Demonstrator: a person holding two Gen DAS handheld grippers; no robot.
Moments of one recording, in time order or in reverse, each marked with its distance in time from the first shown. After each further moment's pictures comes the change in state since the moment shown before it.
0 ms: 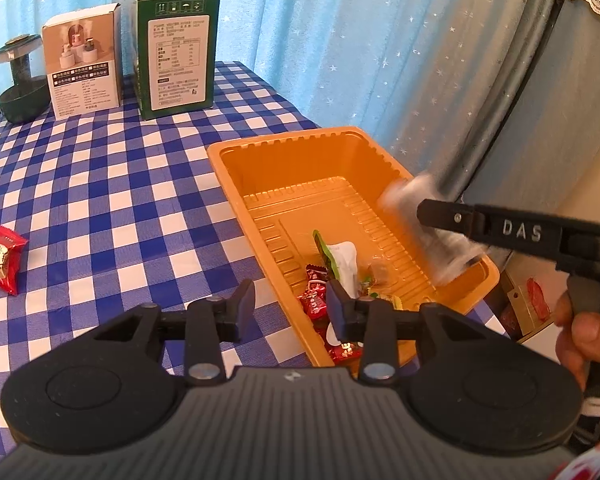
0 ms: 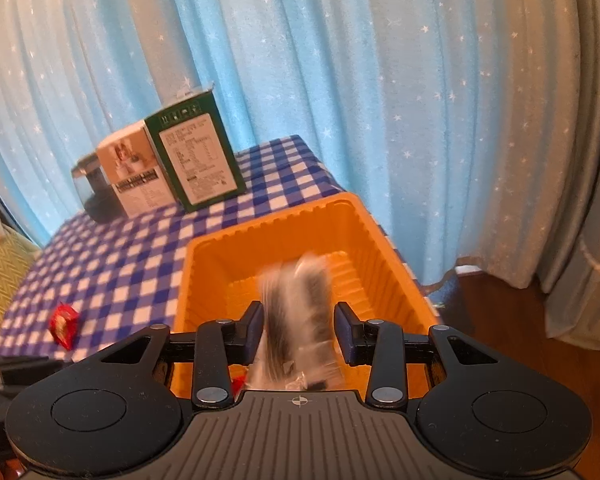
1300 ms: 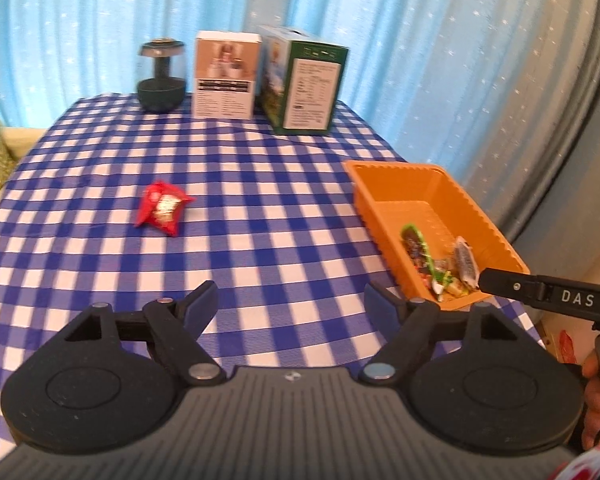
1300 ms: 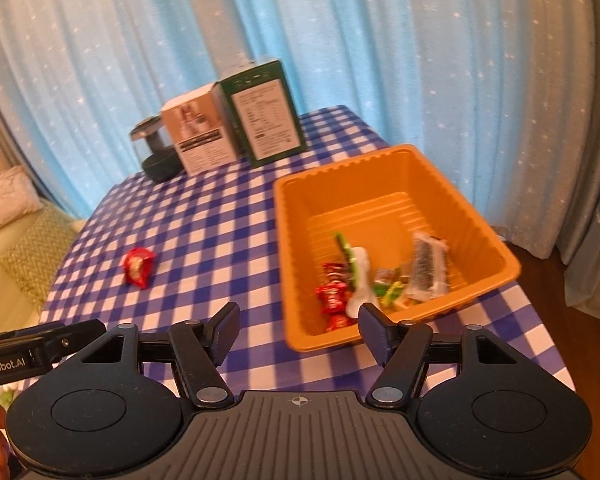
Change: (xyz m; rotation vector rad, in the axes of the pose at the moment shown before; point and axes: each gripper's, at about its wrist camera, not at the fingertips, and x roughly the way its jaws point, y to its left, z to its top) left arm -0.137 0.073 -0.064 -0.165 -0.124 0.187; right arm -0.071 0.084 -0.058 -0.028 0.060 0.056
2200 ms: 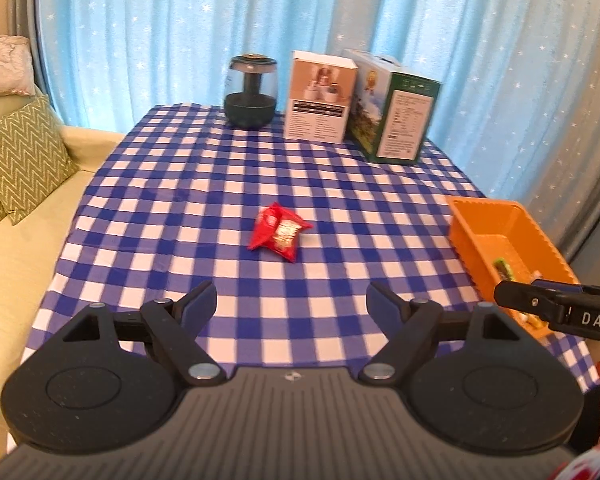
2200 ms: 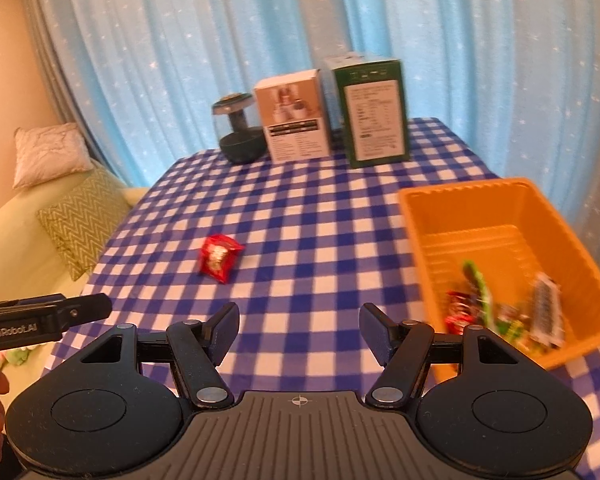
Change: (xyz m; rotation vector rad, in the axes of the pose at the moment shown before) left arm -0.011 0.101 0.019 -0.063 -0.045 0.137; right arm 0.052 0.101 0.004 -0.166 0.013 0.128
